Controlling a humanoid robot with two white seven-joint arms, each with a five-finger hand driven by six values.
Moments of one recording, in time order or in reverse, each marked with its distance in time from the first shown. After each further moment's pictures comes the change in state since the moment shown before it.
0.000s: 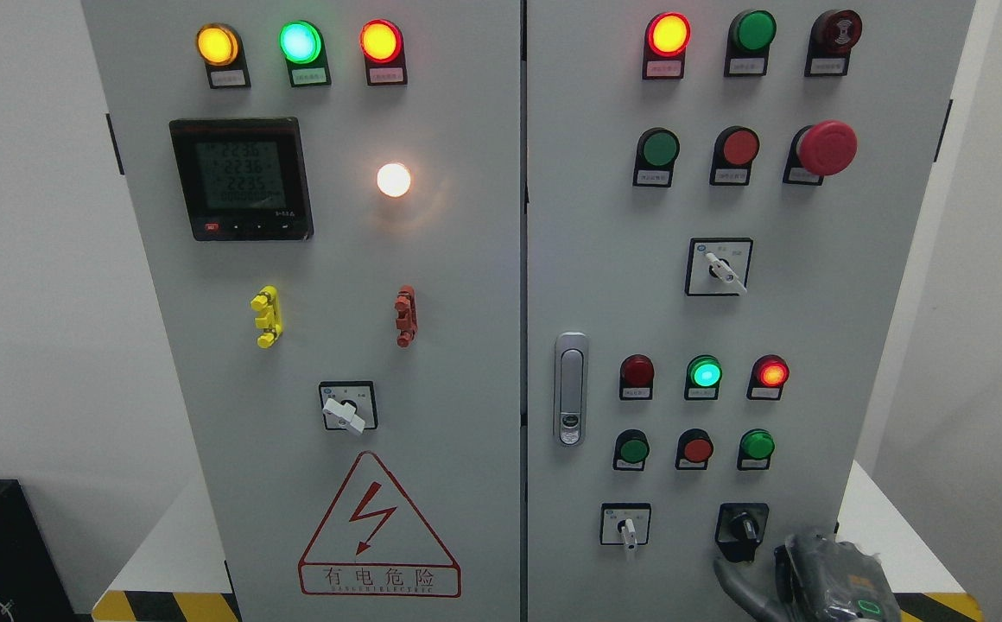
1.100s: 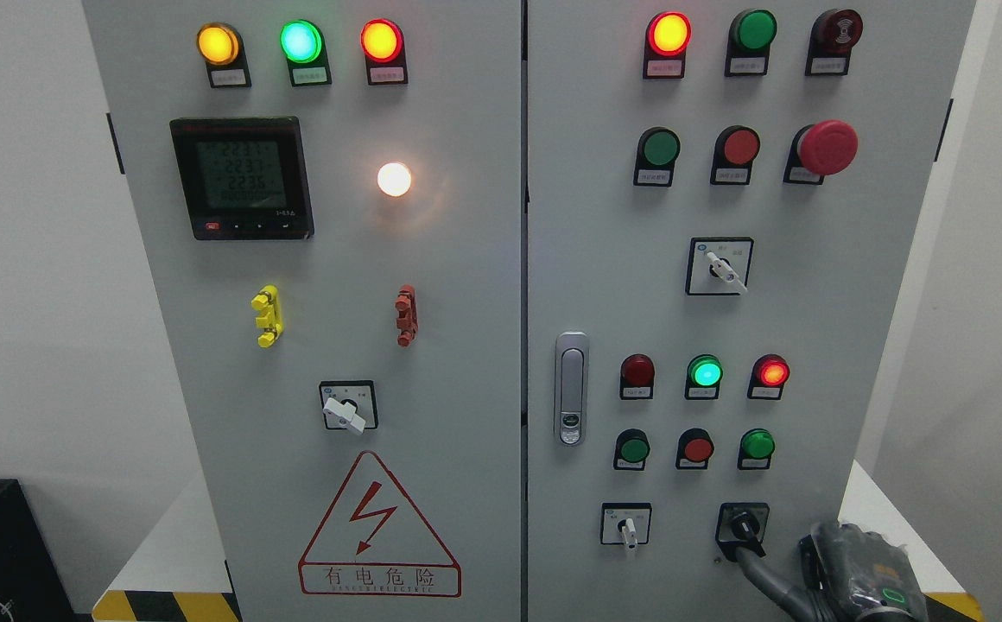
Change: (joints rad) left arm 0.000 0.000 0.000 0.000 0.000 0.000 0.000; right arm -0.037 -0.008 -0.037 0.047 -0.001 0.001 -0.005
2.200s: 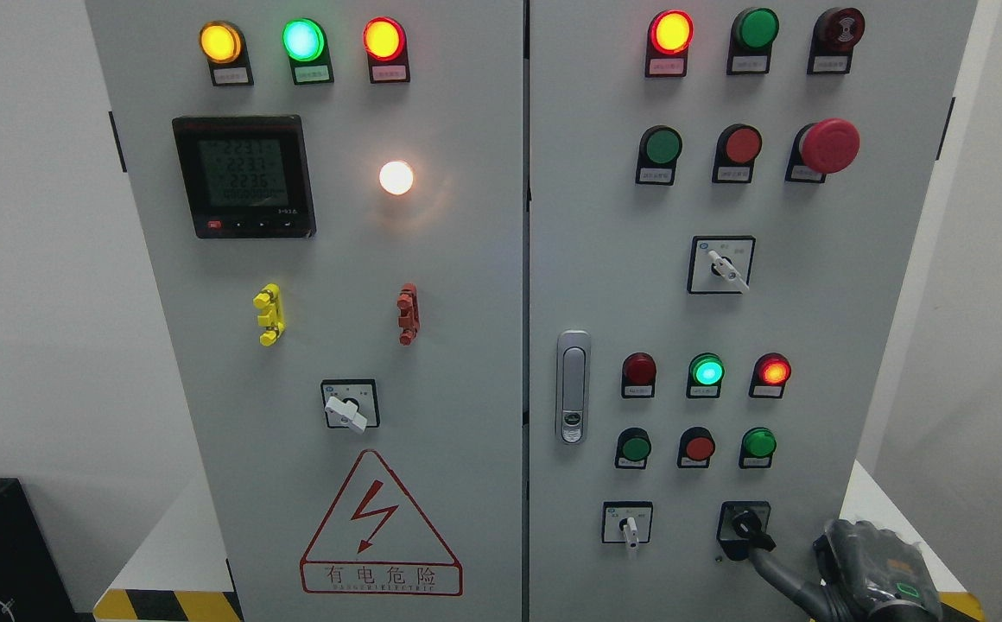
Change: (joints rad) left arm 0.000 0.000 0.000 0.000 0.000 -0.001 0.000; right arm -0.027 0.000 -0.056 0.024 0.006 0.001 0.024
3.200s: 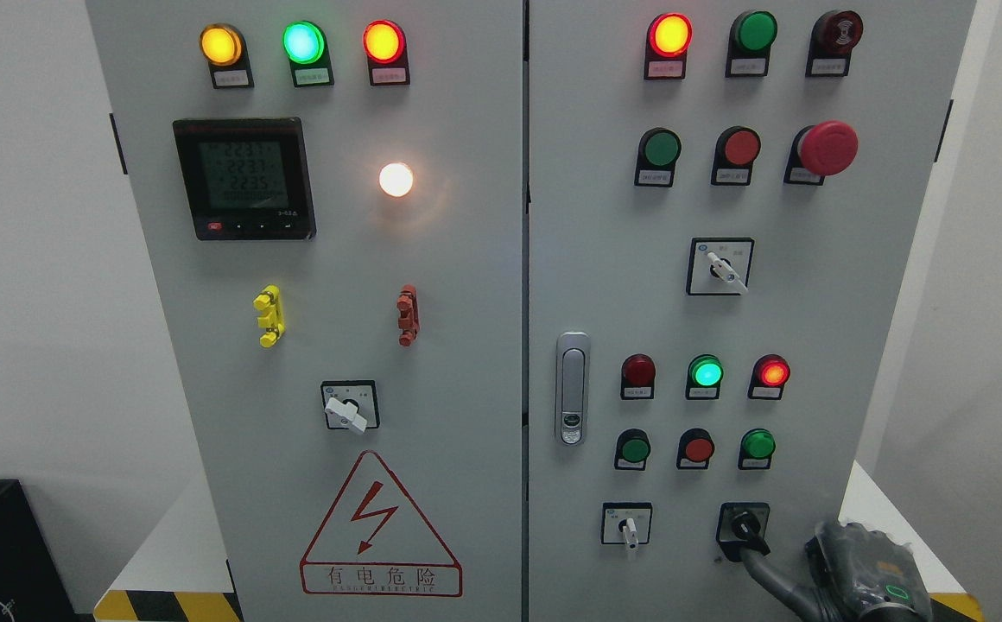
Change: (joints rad) left arm 0.000 0.000 0.000 0.000 0.000 0.000 0.000; right arm 0.007 0.007 0.016 0.003 0.031 -0.002 -0.005
